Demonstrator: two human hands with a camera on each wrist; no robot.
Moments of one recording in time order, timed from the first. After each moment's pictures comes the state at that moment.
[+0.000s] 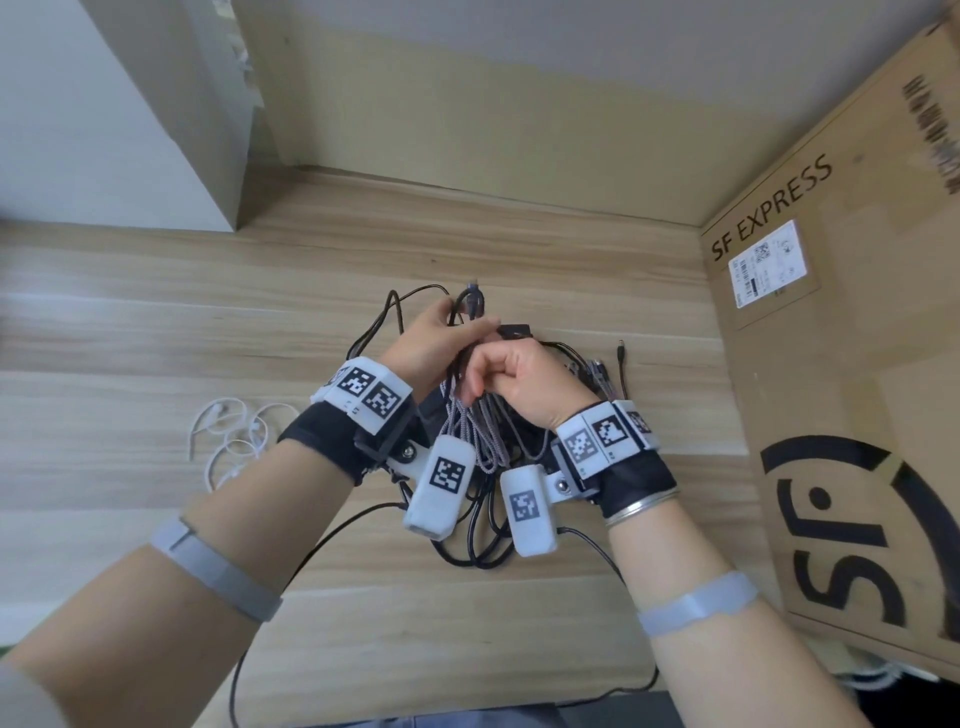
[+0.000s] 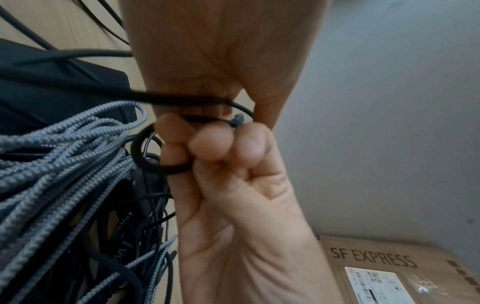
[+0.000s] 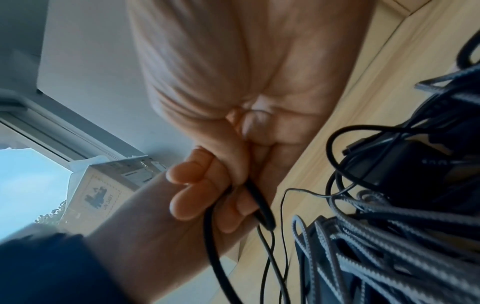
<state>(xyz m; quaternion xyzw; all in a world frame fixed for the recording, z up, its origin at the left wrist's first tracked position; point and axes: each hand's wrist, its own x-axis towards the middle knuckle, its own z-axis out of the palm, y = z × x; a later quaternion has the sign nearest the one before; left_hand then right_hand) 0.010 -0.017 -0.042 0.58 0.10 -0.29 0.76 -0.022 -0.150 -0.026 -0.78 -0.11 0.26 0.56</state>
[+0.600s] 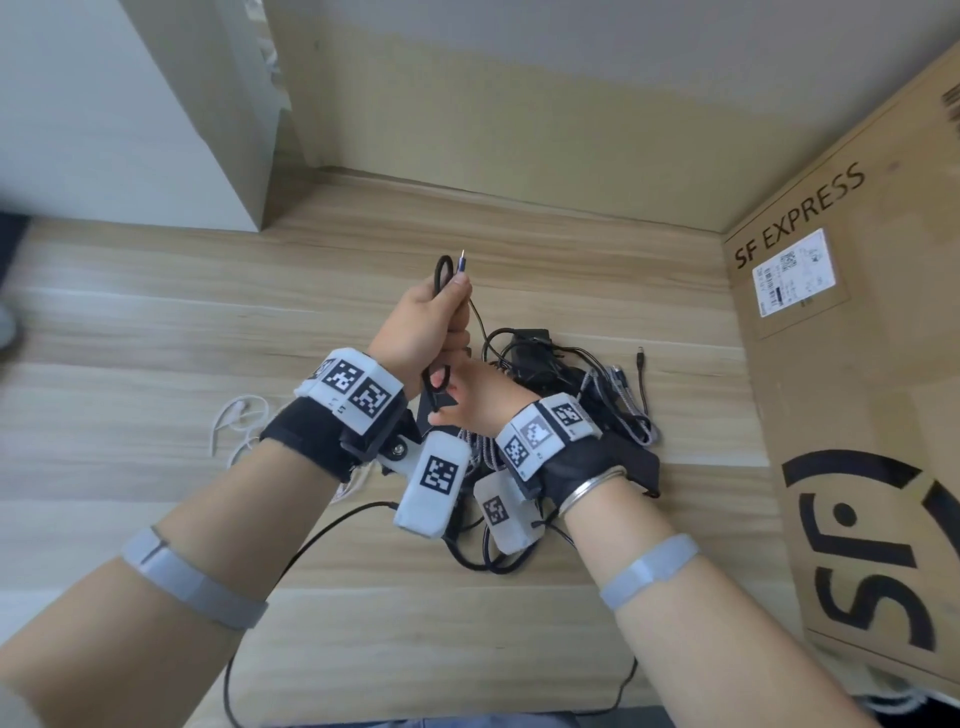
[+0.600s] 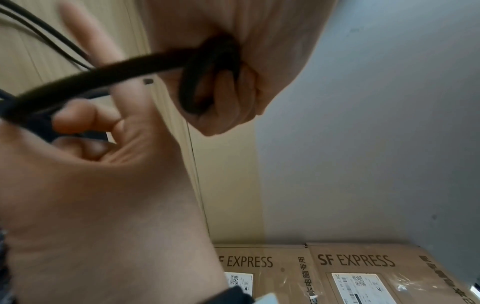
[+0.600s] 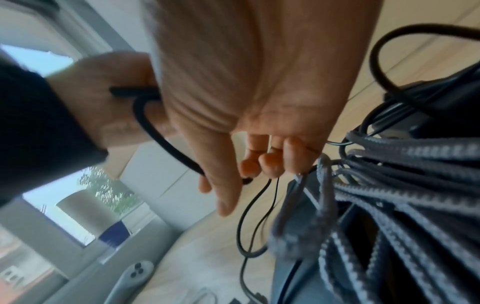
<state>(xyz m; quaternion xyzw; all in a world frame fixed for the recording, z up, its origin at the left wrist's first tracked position) 0.012 0.006 -0.015 0.57 0.11 -0.24 0.78 -0.009 -0.094 -0.051 -0.89 -0.17 0.35 0.25</state>
